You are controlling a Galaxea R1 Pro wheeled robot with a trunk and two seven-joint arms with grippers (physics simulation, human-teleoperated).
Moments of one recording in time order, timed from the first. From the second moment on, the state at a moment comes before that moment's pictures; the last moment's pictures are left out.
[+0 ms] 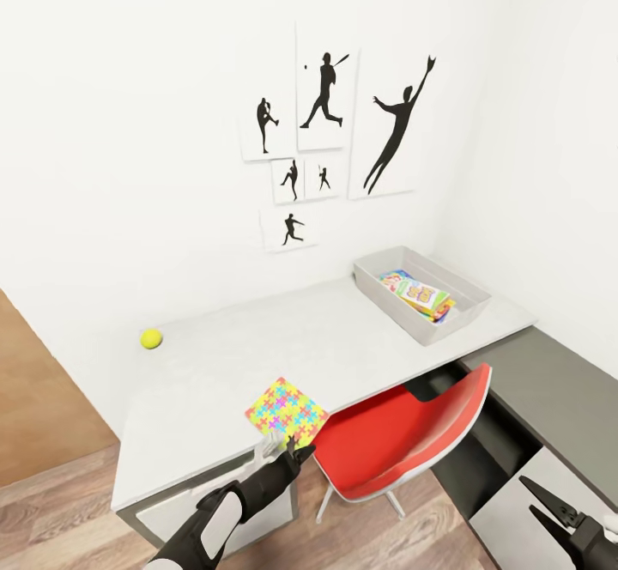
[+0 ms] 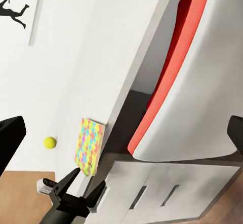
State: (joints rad) left arm -0.49 -0.17 0.04 -0.46 0.57 0.29 -0.51; right arm 0.15 -0.23 -0.61 -1.36 -0.88 0.77 0.74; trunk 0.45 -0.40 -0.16
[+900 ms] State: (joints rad) left arm -0.49 -0.17 0.05 -0.45 0.58 0.29 -0.50; right arm 0.14 -0.23 -0.61 -1.35 -0.88 0.77 0.74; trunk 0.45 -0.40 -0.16
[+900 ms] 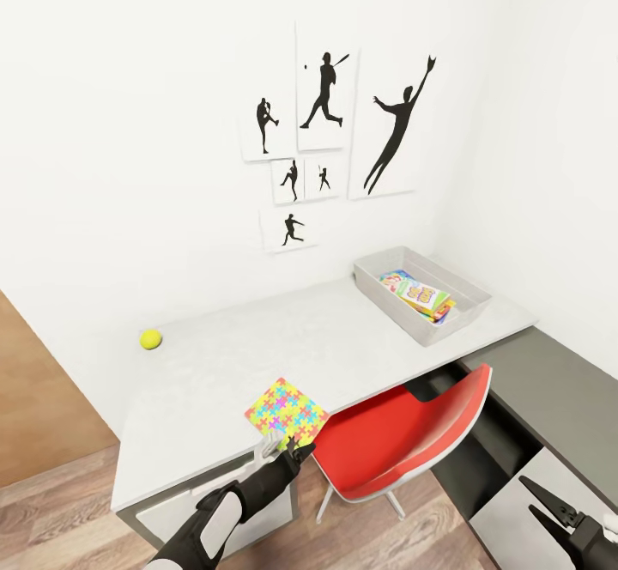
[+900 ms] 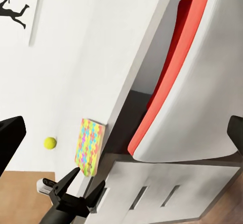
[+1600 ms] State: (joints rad) left arm -0.49 -0.17 0.05 -0.45 0.58 0.29 -0.50; right arm 0.14 -0.23 -0.61 -1.35 -0.88 0.77 0.74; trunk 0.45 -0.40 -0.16
